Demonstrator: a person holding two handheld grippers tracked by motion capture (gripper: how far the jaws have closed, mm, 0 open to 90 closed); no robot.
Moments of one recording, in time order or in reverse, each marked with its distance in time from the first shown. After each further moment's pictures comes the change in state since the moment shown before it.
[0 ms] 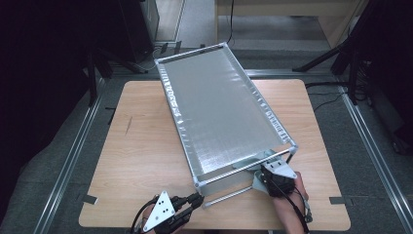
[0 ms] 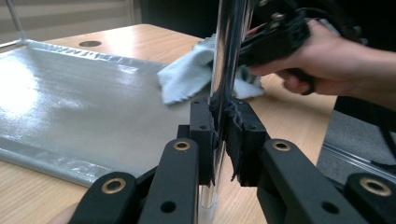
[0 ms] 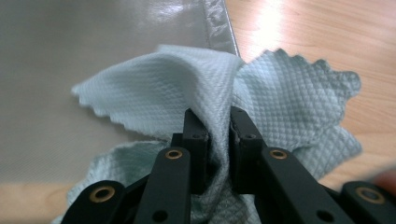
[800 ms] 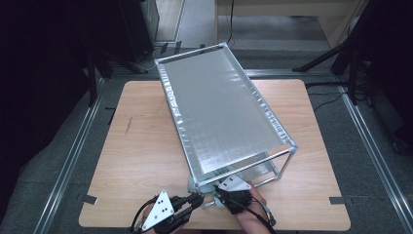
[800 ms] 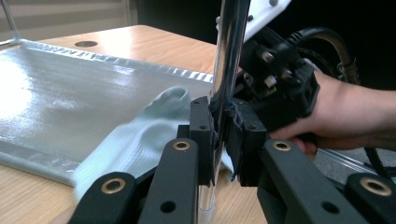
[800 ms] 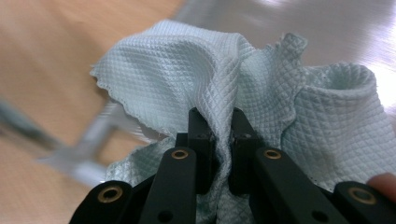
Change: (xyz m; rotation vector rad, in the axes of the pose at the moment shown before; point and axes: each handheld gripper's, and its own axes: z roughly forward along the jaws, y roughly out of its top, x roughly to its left) left arm 0.003 -0.002 0.001 -0.014 -0.019 -0.017; right arm 0.110 -0.004 0.004 0.029 0.427 -0.158
